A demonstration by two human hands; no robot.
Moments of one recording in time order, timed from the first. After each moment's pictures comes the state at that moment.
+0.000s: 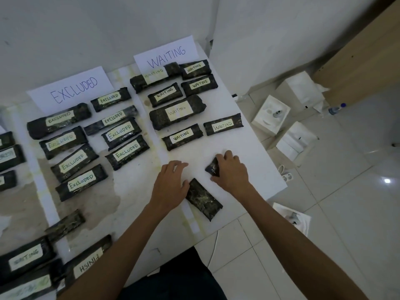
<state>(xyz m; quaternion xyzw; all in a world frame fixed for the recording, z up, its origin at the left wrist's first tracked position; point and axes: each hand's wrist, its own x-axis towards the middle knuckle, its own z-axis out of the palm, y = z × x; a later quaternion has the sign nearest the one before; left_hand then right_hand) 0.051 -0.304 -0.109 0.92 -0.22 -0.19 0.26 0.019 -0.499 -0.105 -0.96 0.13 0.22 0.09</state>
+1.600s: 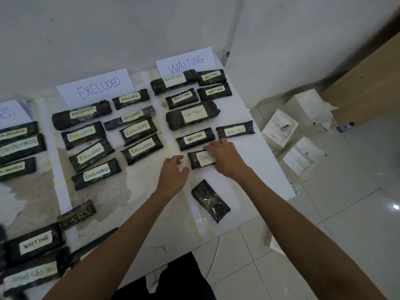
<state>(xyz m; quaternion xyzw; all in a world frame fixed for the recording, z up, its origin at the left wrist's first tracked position) 0.074 -0.300 -0.108 0.87 0.03 -0.24 0.42 0.072 -0.485 -0.098 -0.98 -0.07 0.13 0.12</state>
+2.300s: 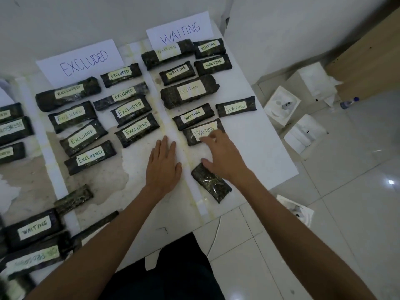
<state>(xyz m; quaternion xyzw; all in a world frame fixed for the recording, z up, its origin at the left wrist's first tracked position) 0.050 -0.264 -0.143 0.96 -0.19 -0.17 0.12 0.024 -0.456 -0.096 -0.97 -0.01 0.08 0.21</state>
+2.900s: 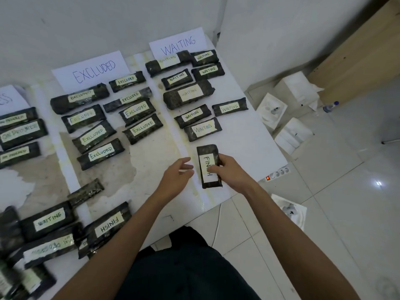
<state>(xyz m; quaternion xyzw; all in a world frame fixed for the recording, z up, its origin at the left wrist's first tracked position) 0.003 -0.264 -0.083 0.79 0.01 -0.36 0.50 -0.037 -0.437 -0.065 -0.70 0.29 0.22 0.61</state>
